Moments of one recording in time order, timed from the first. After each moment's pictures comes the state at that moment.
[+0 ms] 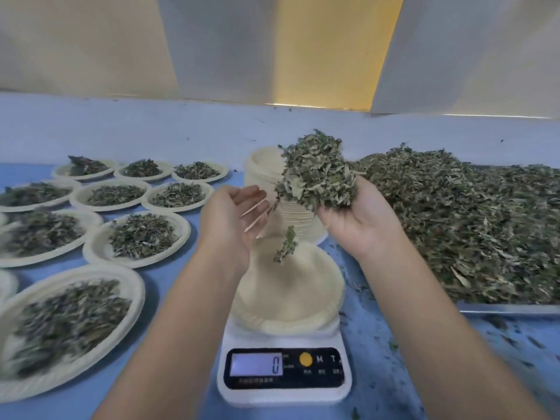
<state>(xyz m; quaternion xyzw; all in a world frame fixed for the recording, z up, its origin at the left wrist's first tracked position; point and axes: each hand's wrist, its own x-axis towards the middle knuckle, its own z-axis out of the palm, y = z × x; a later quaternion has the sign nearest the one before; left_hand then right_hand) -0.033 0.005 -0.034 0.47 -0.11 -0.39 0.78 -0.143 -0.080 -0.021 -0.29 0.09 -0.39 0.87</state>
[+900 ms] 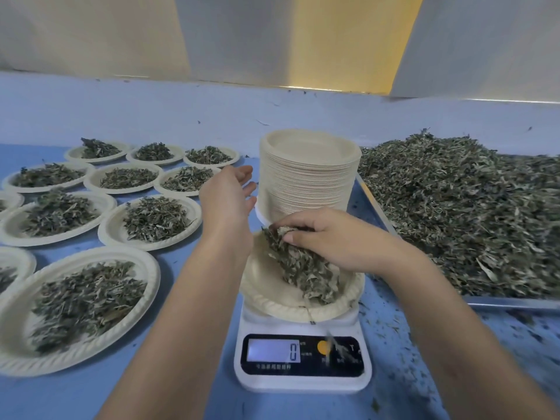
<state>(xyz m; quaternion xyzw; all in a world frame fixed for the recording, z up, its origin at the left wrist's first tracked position) -0.018 0.008 -0.038 0.53 -0.10 -0.28 0.80 -0.139 -0.062 -0.051 -0.92 0.23 -0.08 0.30</state>
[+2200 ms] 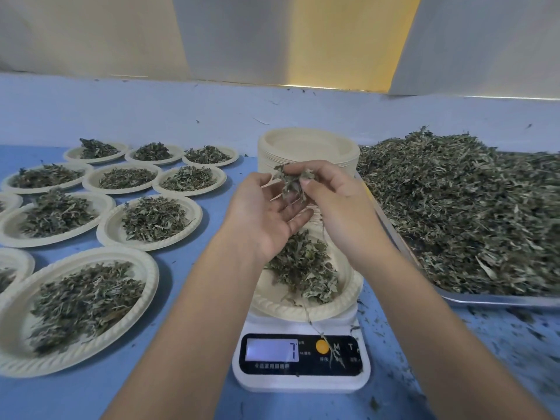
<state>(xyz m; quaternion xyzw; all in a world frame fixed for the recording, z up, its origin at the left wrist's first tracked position) -0.033 -0.006 -0.042 0.39 -0.13 -0.54 0.74 -0.125 -0.060 -0.054 -0.70 0.16 -0.43 0.55</state>
